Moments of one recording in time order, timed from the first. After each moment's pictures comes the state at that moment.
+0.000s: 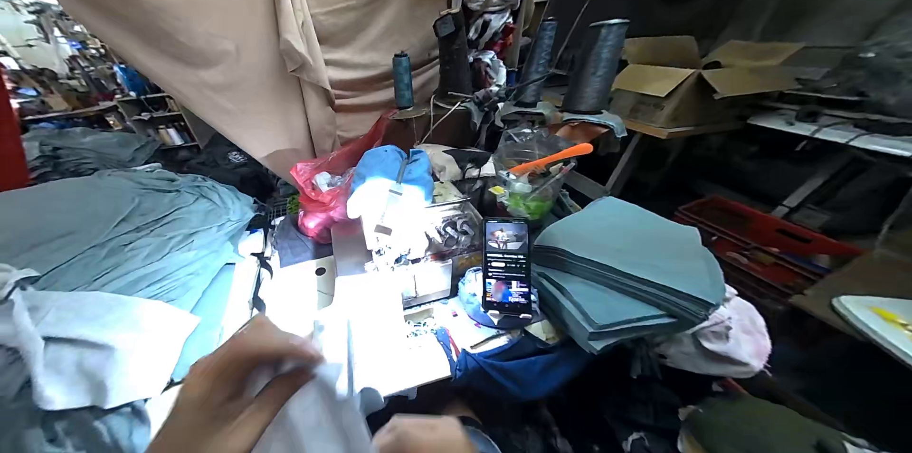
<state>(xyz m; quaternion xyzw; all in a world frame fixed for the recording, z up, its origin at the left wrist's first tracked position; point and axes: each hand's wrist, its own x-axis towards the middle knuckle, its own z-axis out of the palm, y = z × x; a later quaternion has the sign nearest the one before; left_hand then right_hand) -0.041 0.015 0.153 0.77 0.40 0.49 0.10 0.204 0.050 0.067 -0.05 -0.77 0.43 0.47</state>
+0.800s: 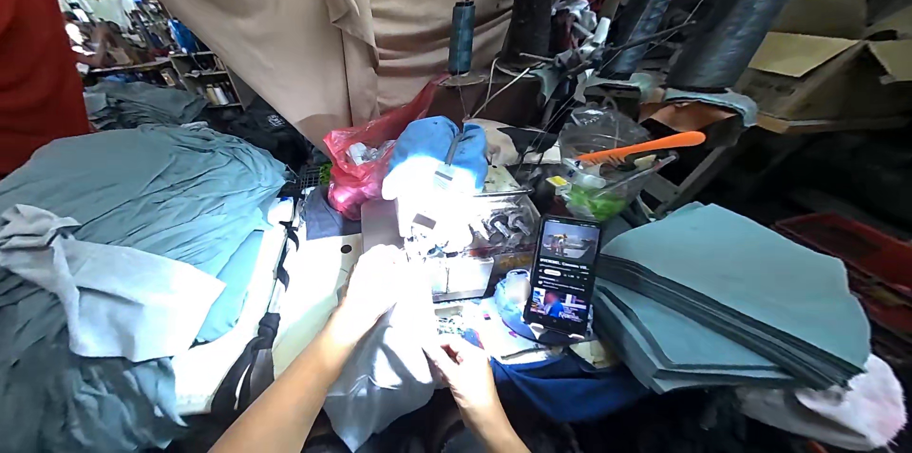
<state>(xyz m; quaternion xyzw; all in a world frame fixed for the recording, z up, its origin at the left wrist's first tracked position) -0.001 0.171 0.077 0.65 0.70 0.28 0.11 0.184 0.146 -0.033 -0.39 -0.58 0.54 0.45</state>
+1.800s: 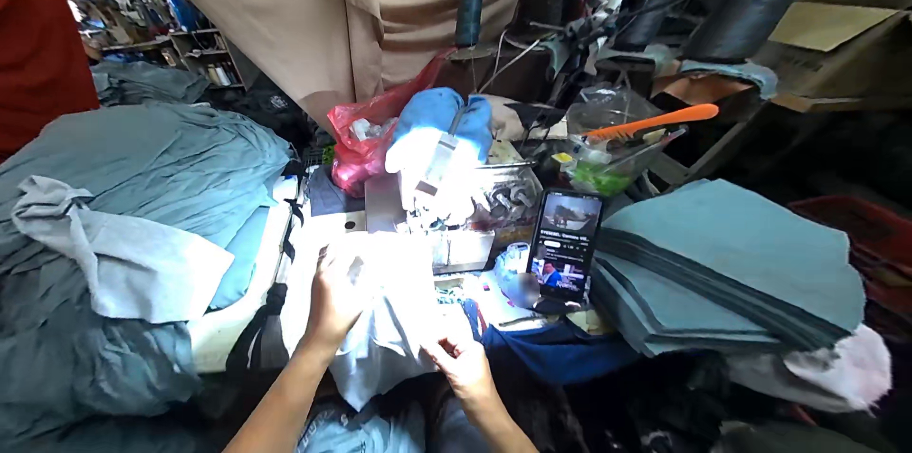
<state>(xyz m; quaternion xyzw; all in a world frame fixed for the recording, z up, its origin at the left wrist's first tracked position) -0.011 0.093 0.042 0.57 0.66 0.48 -0.02 0.197 0.112 -0.051 -0.38 -0.55 0.60 0.43</state>
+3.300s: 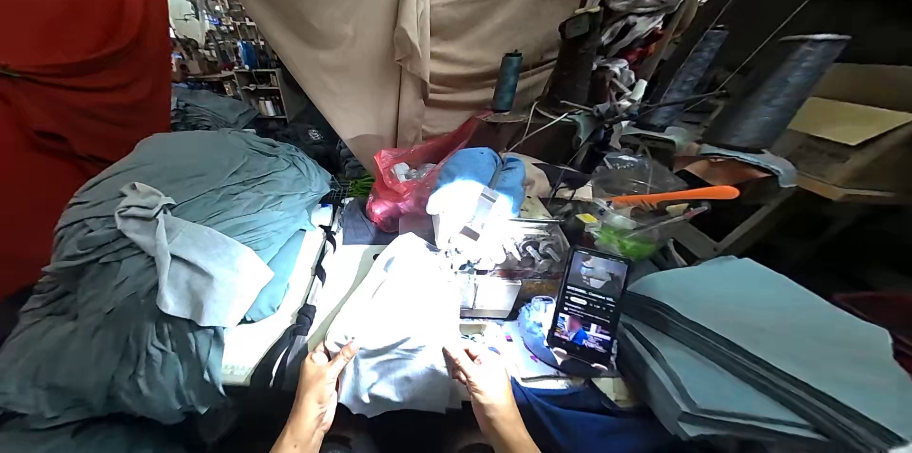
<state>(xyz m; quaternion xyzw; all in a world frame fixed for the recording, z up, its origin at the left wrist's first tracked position) -0.030 0.035 -0.018 0.15 0.57 0.75 0.31 0.173 0.151 -0.021 -0.39 -0.52 0.63 0.43</state>
